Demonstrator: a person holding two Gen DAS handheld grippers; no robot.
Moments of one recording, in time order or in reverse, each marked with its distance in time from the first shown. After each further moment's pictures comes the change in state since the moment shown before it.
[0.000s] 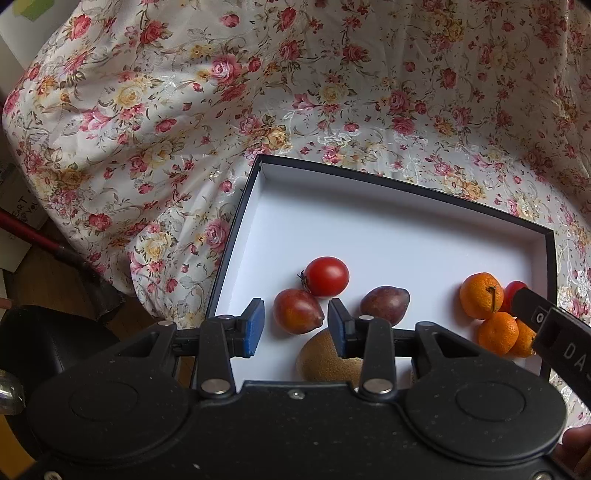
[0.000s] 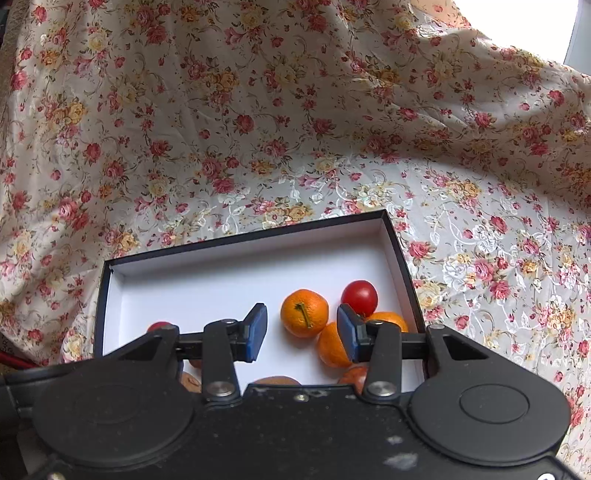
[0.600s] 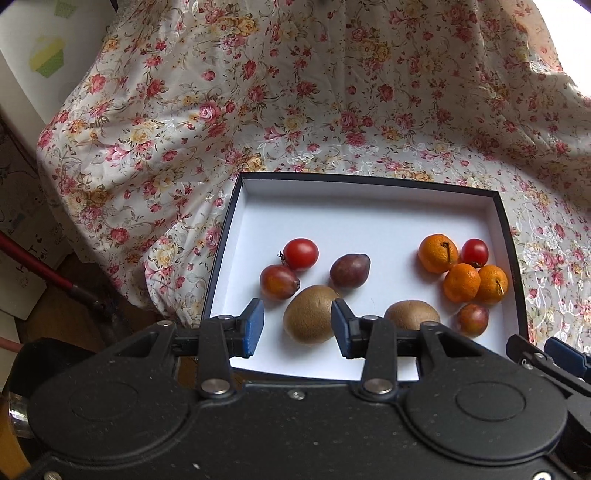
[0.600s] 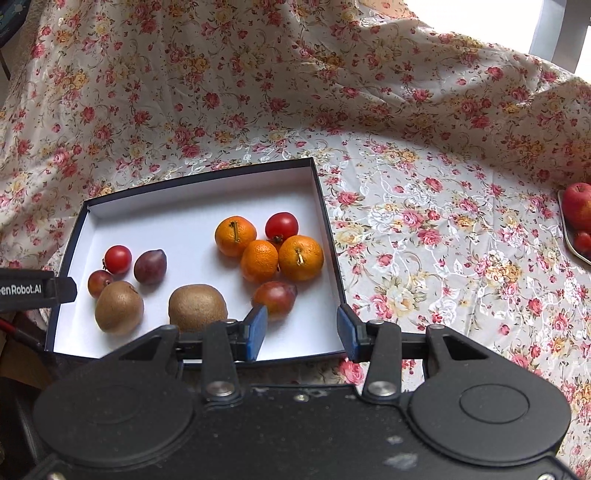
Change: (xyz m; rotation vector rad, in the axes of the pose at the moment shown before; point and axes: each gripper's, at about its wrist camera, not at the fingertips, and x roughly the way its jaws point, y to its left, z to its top) left arm -0.060 -0.015 -0.060 0.134 -0.164 0.010; right arm -0.038 -0.060 -0.079 -0.045 -0.051 -0.042
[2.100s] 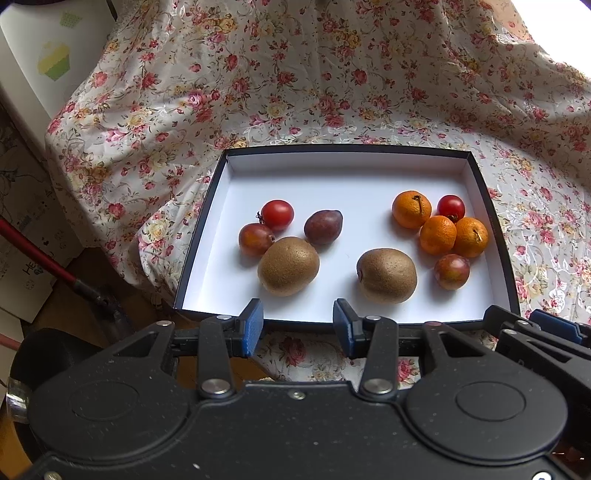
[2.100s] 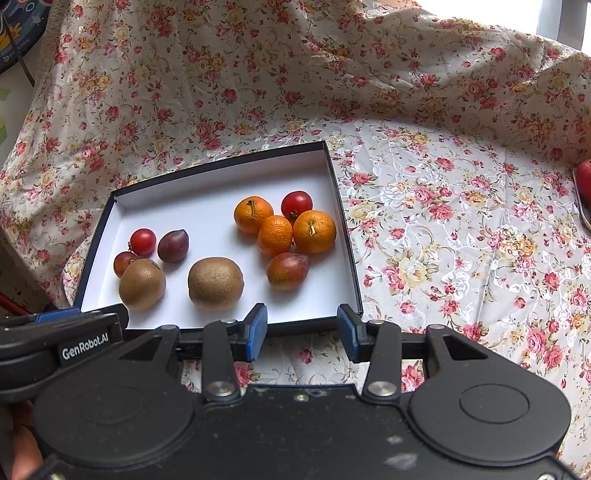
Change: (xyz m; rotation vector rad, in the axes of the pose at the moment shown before) left arm -0.011 -0.028 -0.047 0.024 -0.046 0.029; right arm -0.012 -0.013 -0.024 0.017 0.002 0.108
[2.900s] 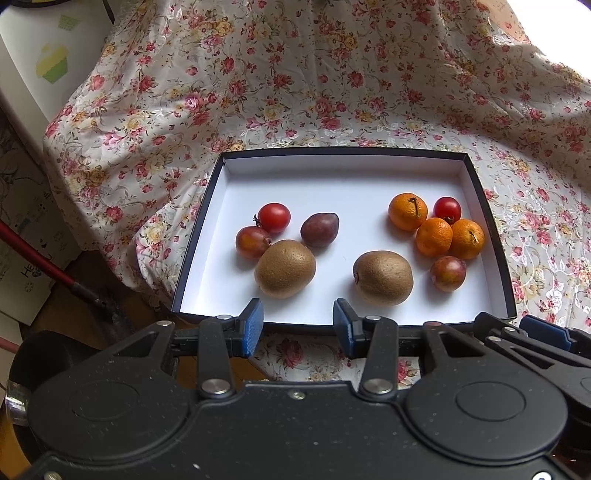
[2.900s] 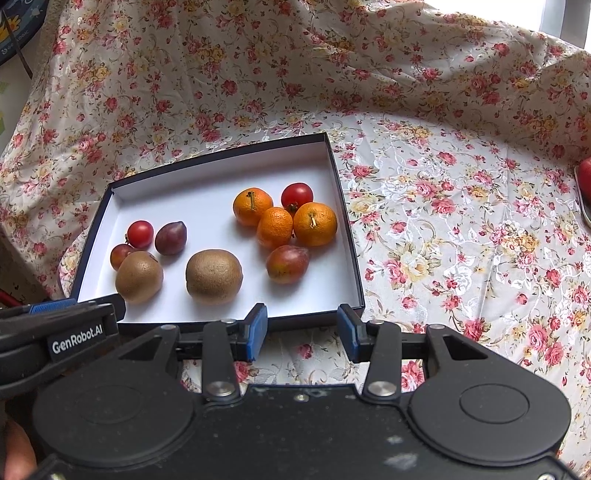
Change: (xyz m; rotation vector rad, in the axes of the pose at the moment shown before) left arm -0.002 -0.001 0.001 0.010 -0.010 -0.008; right arm 0.006 0.002 0.000 -0.012 0.022 -0.008
